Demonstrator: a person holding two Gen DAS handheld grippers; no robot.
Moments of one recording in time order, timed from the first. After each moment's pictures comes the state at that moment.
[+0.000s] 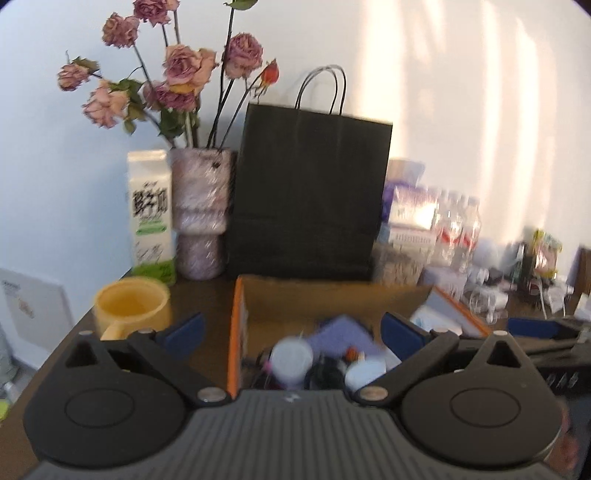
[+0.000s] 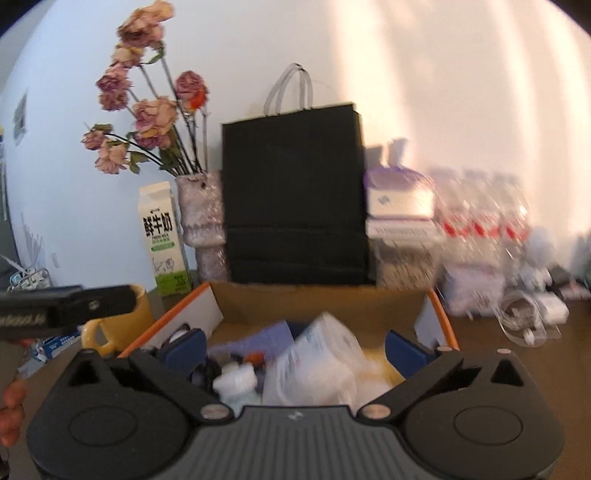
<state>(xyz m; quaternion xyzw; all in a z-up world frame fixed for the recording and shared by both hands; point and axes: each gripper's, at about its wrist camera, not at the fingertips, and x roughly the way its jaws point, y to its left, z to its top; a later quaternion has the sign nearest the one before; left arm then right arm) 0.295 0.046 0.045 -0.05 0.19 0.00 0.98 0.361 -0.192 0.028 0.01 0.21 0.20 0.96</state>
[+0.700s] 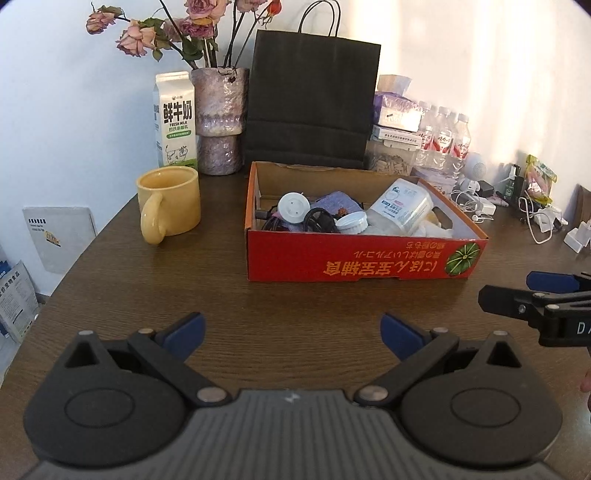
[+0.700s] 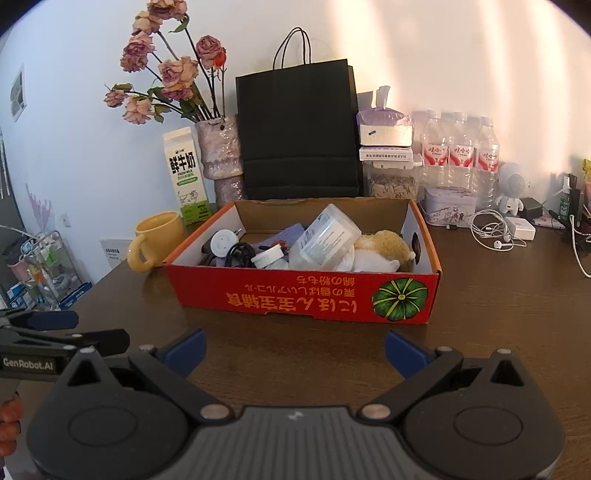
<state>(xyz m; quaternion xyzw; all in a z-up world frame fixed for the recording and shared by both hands) 0.186 0.029 0.020 -0.04 0.31 0.01 0.95 0.243 -0.218 0.021 0.01 0.29 0.20 0.94</state>
